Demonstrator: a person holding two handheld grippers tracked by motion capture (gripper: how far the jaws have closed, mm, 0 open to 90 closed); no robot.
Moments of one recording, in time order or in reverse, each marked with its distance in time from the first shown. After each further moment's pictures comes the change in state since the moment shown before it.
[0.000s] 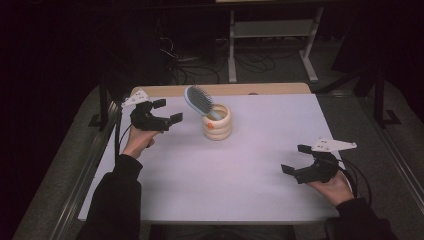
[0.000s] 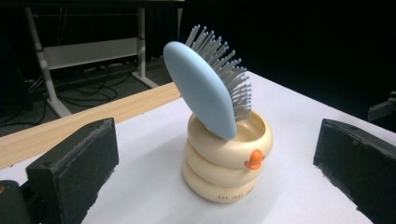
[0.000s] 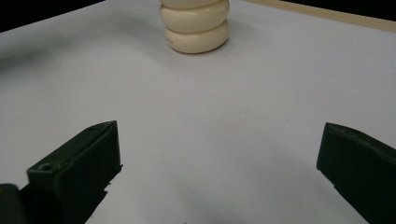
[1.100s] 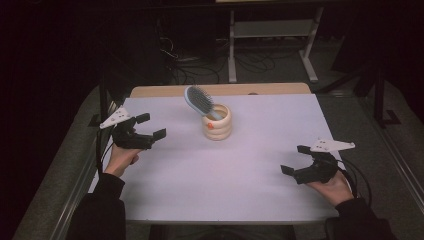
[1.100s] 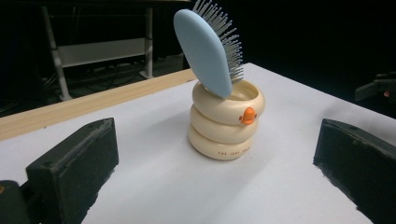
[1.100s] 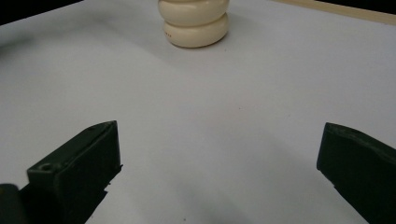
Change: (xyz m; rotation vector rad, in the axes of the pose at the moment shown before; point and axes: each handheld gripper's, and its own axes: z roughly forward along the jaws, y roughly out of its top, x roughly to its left) left arm -0.005 -0.034 -0.057 -0.020 0.033 0.005; right arm 0.000 -0.001 0.002 0.018 -0.004 0.002
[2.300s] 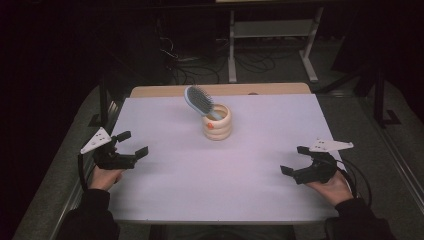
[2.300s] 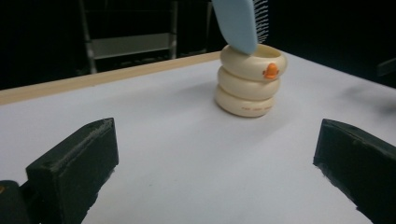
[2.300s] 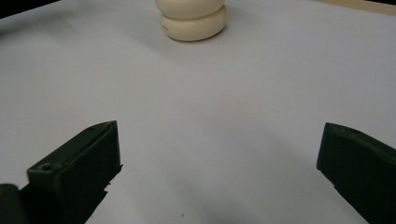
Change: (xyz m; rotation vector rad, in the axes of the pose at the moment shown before) left arm 0.004 -0.051 -0.055 -0.020 0.118 0.017; right arm -0.001 -0.002 0.003 0.021 -0.004 0.006
